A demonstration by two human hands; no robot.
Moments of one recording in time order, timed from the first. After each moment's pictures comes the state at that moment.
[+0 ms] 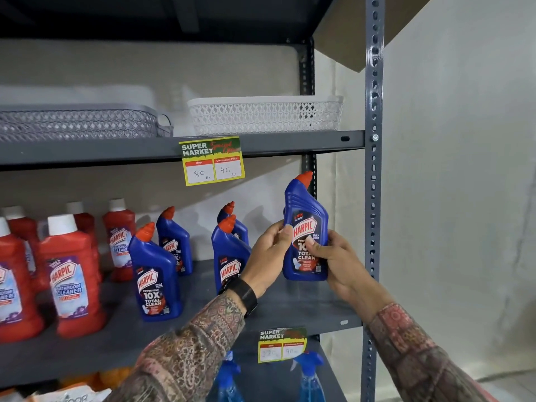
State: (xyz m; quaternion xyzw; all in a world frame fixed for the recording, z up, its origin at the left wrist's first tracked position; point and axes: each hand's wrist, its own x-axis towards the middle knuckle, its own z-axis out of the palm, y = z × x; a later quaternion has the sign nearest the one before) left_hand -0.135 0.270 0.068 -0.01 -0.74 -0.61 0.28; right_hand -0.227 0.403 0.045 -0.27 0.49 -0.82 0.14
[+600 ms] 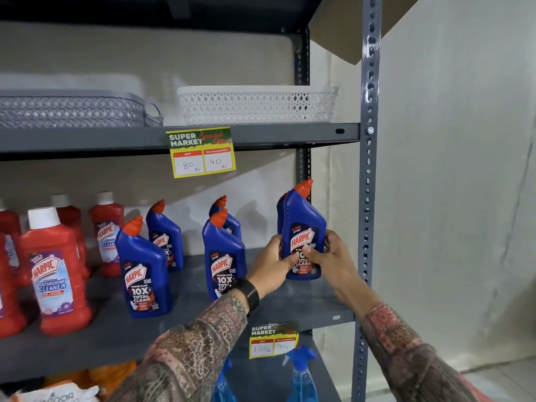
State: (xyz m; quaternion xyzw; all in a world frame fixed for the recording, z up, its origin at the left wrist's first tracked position) left_hand -0.168 0.268 0.034 0.03 -0.82 -0.52 0.22; right_hand -0.246 0.402 0.022 -0.27 0.63 -0.73 0.00
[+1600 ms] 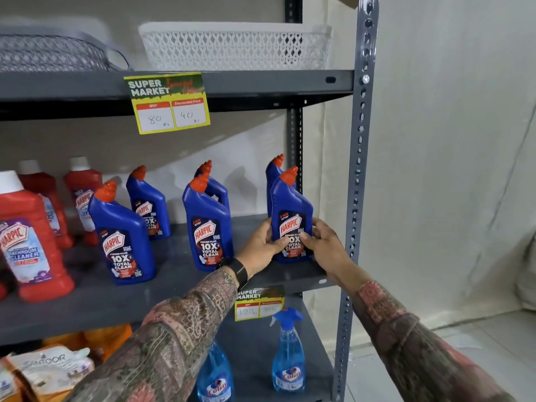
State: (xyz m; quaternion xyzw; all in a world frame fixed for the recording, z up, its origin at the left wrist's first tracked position) left_hand -0.192 0.263 -0.012 0.03 -0.79 -0.59 0.17; right_hand -0.273 0.412 -0.028 -0.26 0.67 -0.69 0.08
